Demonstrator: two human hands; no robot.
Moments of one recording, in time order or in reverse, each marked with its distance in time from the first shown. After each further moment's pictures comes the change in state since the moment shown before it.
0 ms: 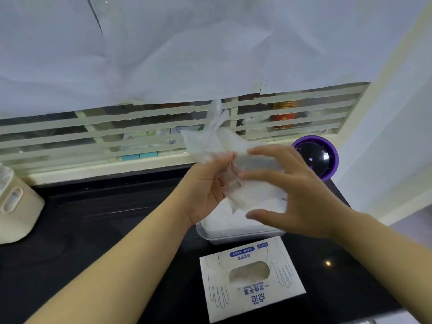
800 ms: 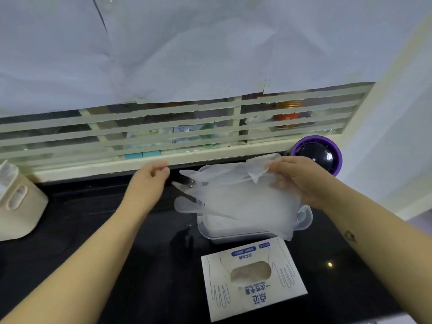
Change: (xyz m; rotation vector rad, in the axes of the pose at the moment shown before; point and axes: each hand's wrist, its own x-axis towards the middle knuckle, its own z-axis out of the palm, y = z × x) left_hand -0.021 0.017 -0.085 0.938 0.728 0.092; right_hand 0.020 0.032 0.006 0.910 -0.020 1.063
